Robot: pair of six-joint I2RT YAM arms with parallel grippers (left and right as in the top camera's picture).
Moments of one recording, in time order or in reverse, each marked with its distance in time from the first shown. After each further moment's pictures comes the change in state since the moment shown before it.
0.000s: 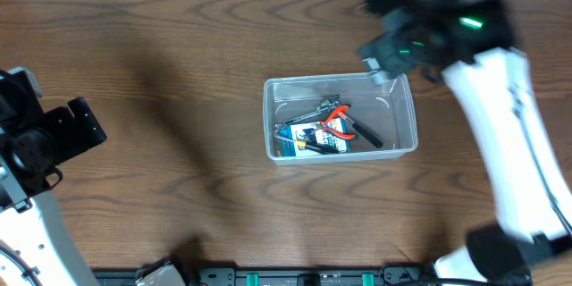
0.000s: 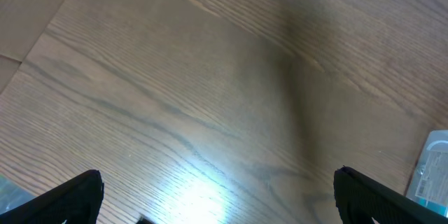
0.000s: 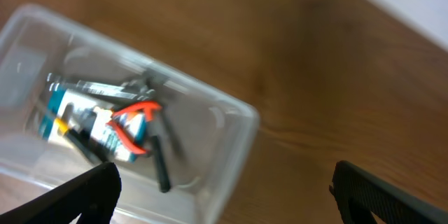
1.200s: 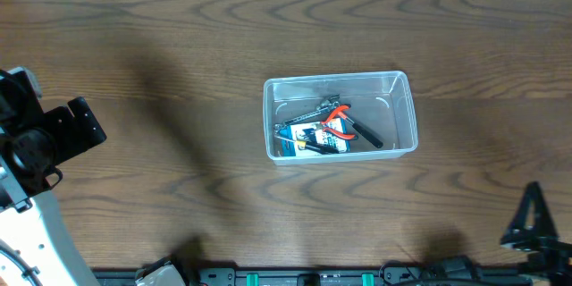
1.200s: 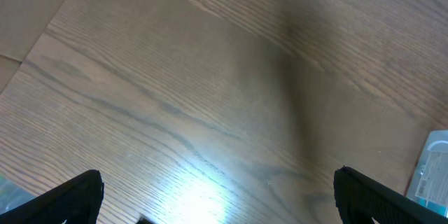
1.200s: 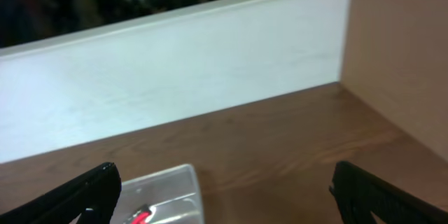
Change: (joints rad) left arm 0.000 0.000 0.000 0.000 0.000 0.000; right arm -0.130 -1.322 -0.722 0.296 0.212 0.434
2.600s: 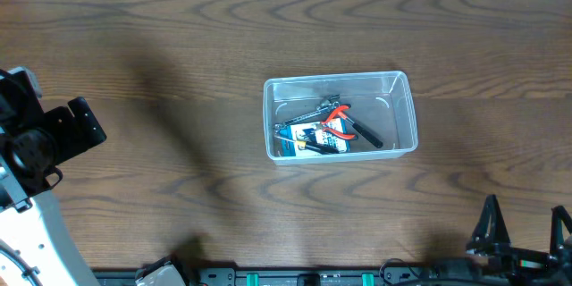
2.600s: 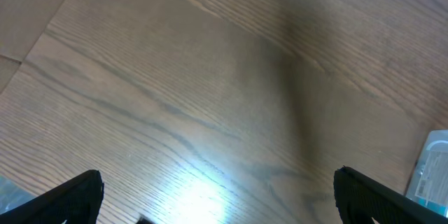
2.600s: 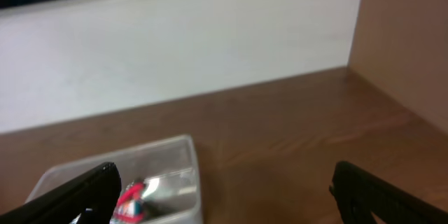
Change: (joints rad) left arm 0.000 0.000 0.000 0.000 0.000 0.000; right arm -0.138 -0.241 -0.302 0.056 -0.159 -0.051
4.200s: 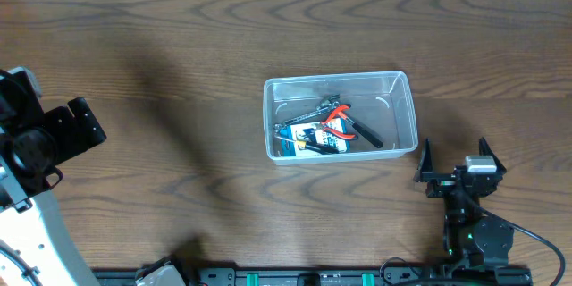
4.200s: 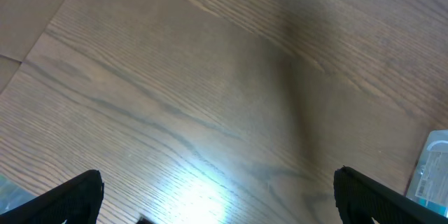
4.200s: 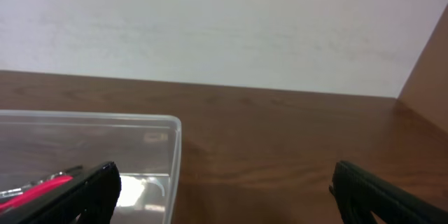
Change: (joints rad) left arm 0.000 0.000 0.000 0.000 0.000 0.000; right arm -0.050 -0.087 -0.947 0.968 -0.168 -0.246
